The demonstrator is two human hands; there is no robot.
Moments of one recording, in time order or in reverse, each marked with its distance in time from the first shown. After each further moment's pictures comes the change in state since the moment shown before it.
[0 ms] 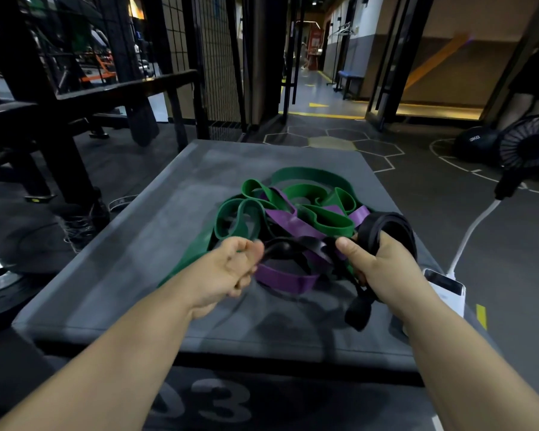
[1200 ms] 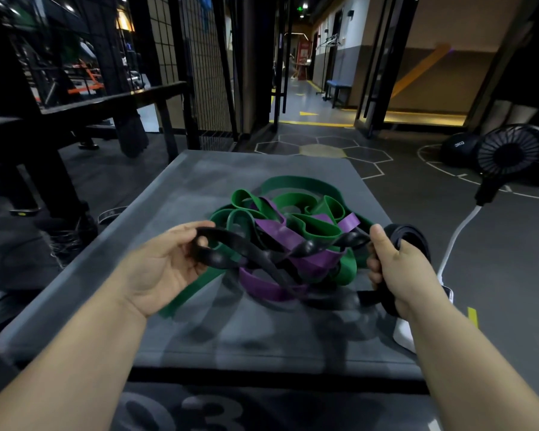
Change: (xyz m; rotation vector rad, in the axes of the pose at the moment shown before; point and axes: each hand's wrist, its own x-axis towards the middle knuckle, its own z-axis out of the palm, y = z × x) left_hand -0.001 0.011 -0.049 -0.663 -0.023 0.123; right_hand 0.011 0.010 -0.021 0.394 0.195 0.282
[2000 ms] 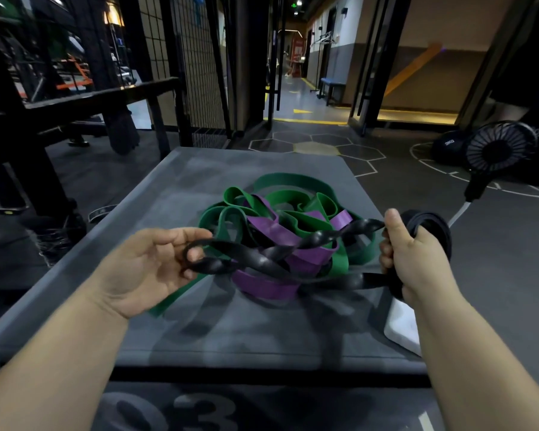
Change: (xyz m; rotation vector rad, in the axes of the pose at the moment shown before) left_hand -0.006 0.005 -0.009 0.066 -0.167 -0.074; right_hand 0.019 0.002 -0.020 0.042 0.110 -0.145
